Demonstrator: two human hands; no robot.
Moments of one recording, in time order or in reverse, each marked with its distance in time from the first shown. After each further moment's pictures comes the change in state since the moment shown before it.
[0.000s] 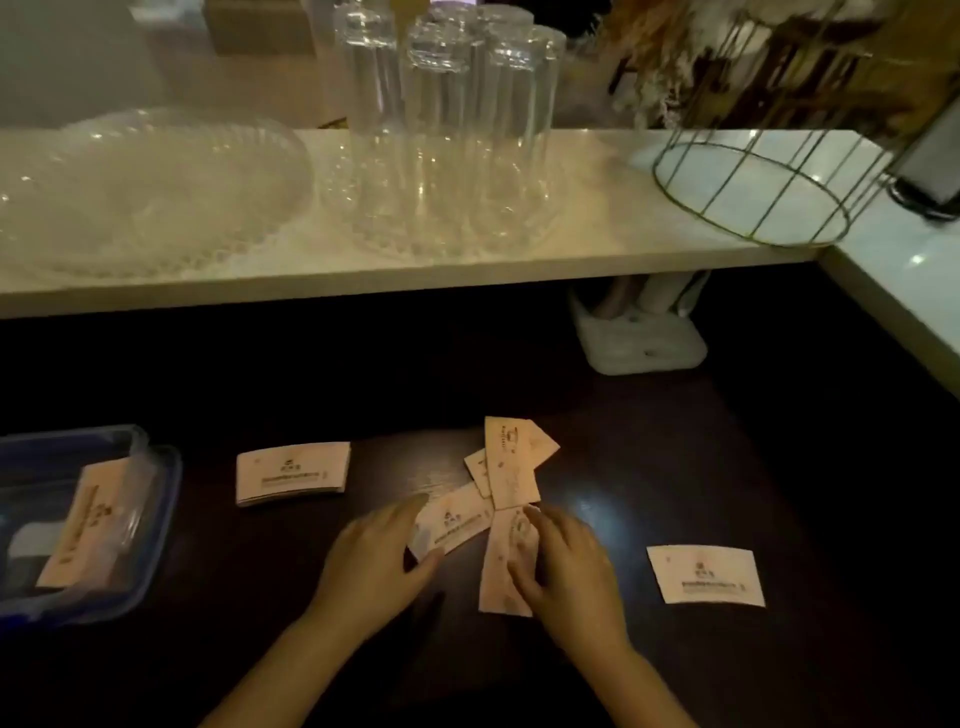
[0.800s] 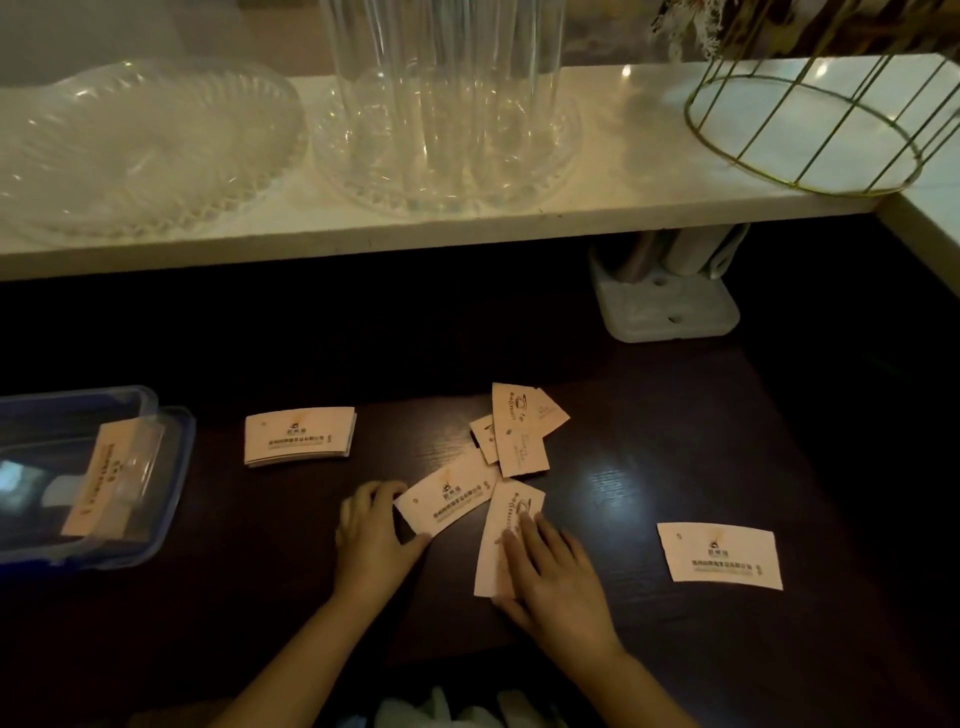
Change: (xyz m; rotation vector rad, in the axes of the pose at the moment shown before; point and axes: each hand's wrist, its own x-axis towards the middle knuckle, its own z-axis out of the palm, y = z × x) left_hand -0.002 -0.015 0.053 -0.079 0.020 -0.469; right_hand -0.025 0.026 0.041 -0.317 -0.107 -0.357
